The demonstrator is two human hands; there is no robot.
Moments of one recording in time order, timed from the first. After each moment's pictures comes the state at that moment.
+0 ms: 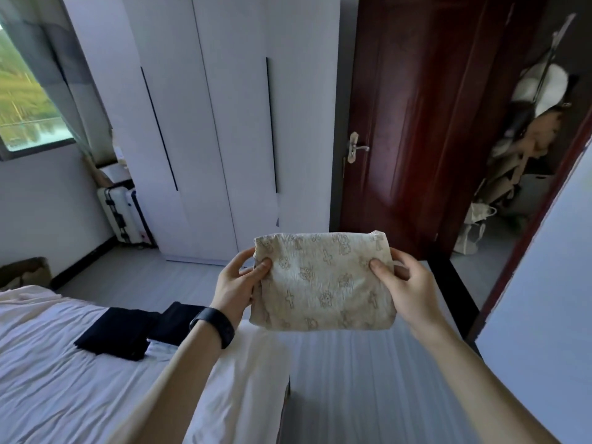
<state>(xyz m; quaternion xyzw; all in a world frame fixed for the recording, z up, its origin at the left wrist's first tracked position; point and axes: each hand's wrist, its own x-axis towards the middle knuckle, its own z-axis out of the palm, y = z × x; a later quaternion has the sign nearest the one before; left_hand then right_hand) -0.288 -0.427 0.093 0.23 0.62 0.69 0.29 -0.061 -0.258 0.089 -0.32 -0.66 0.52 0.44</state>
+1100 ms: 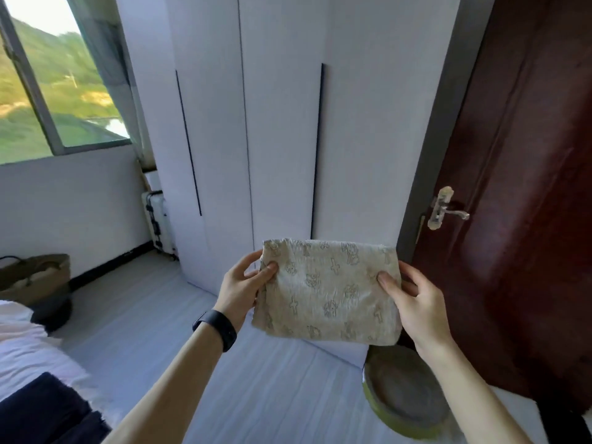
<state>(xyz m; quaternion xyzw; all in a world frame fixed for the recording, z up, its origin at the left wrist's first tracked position) -0.618 0.028 0.097 0.16 0.64 0.73 0.18 -0.439 0.250 0.098 -0.24 -0.70 0.57 0.35</state>
